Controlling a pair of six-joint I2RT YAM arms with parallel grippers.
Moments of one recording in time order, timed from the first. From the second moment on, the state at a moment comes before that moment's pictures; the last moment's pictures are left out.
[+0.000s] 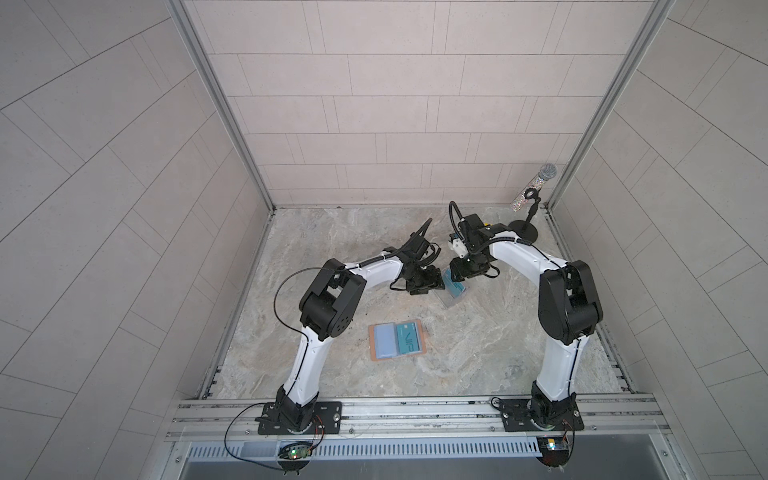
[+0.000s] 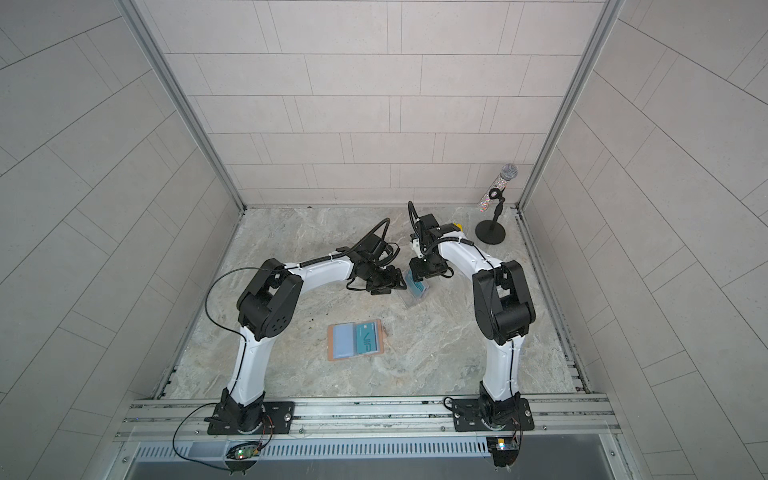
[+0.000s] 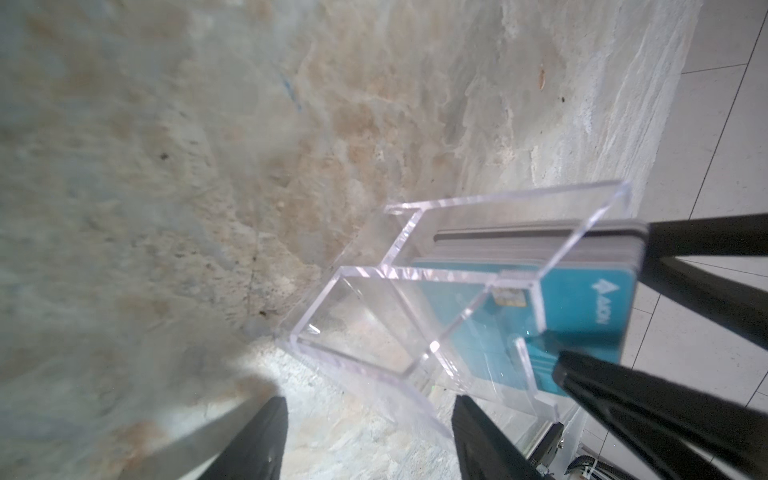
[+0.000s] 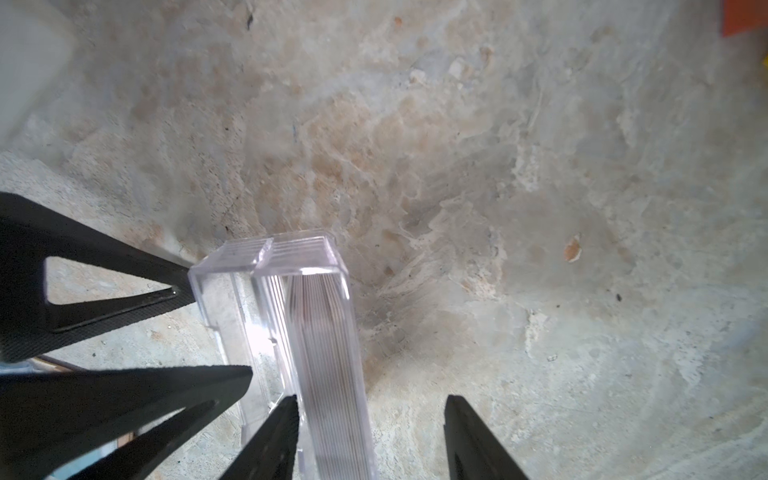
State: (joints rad) left arm -0.65 2.16 1.54 -0.46 0.48 -0.69; right arm 0.29 1.92 1.50 -0.93 -0.12 -0.02
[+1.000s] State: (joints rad) left arm -0.66 2.17 1.54 -0.43 0.46 -0.68; right arm 0.31 1.93 1.50 -0.94 -0.09 -0.02
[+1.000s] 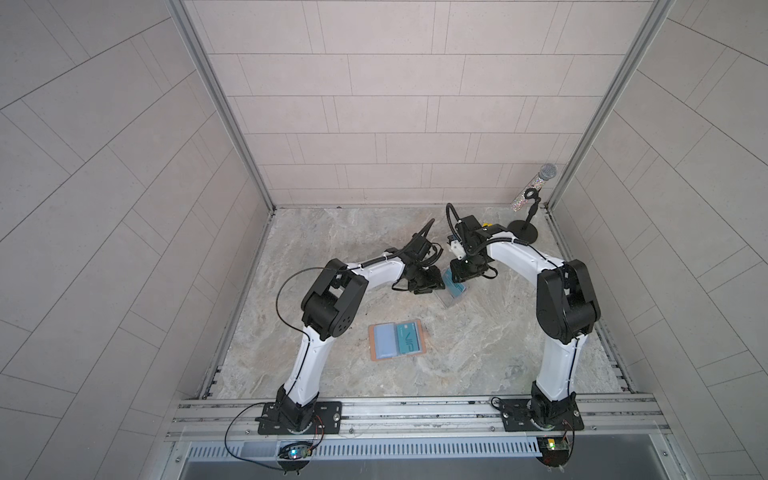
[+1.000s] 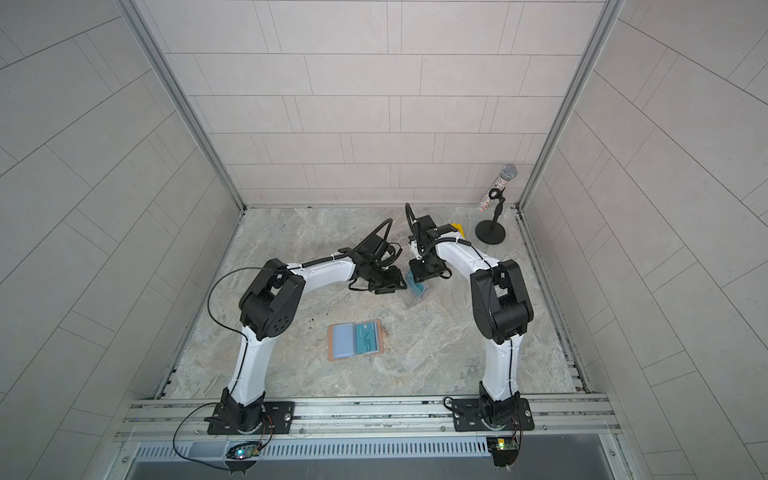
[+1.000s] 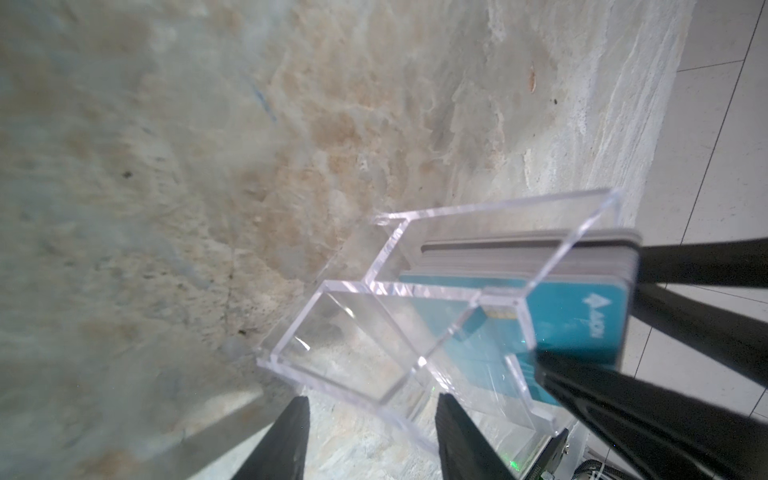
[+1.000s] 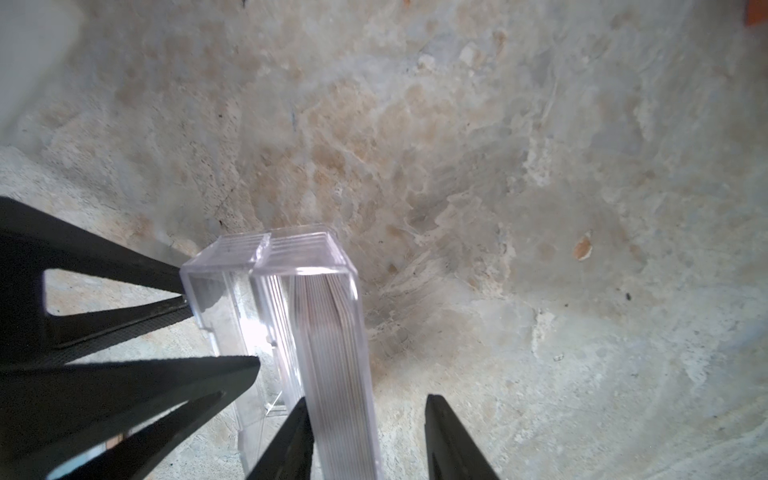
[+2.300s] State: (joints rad) left arm -0.66 2.16 1.51 -0.39 0.45 -0.68; right arm 0.32 1.85 1.53 -1.02 -0.11 -0.03
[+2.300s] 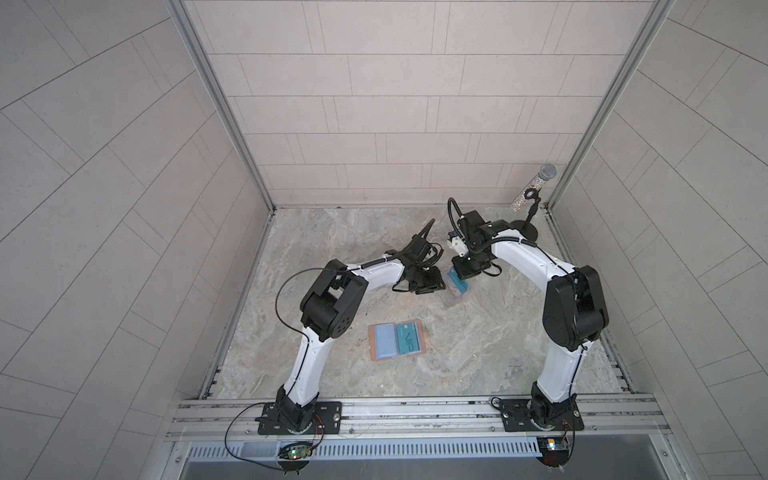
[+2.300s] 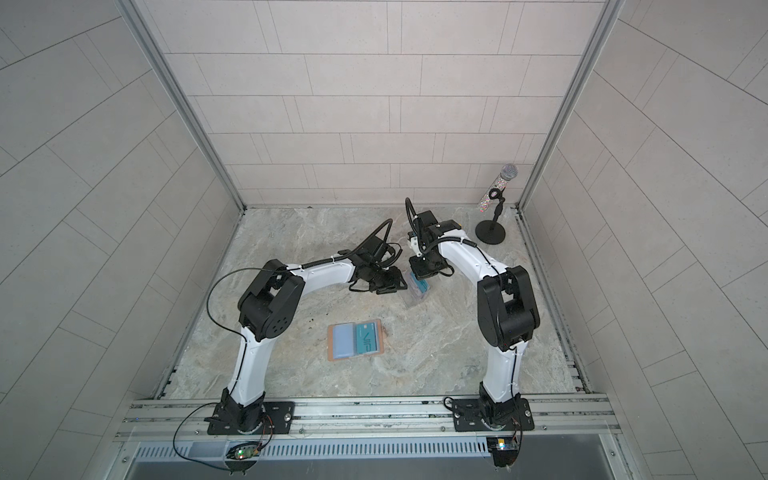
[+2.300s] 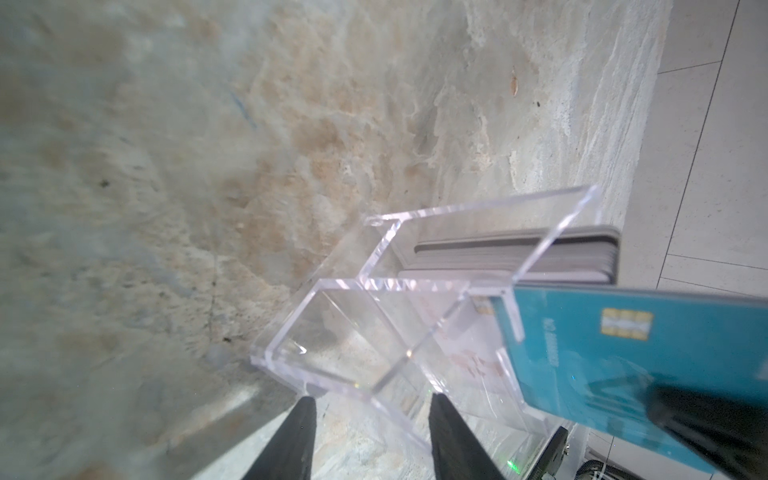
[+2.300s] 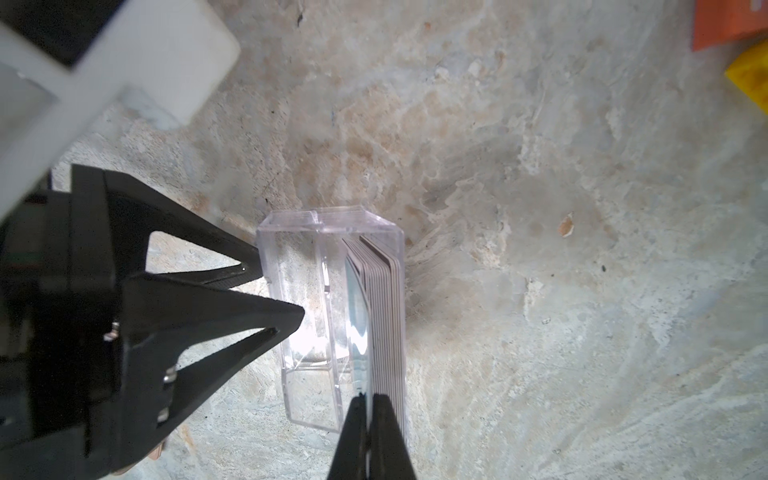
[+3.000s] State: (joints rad) left arm -0.66 1.80 1.37 -0.46 0.44 -0.62; right arm 0.24 1.57 1.42 -0.95 -0.35 0.12
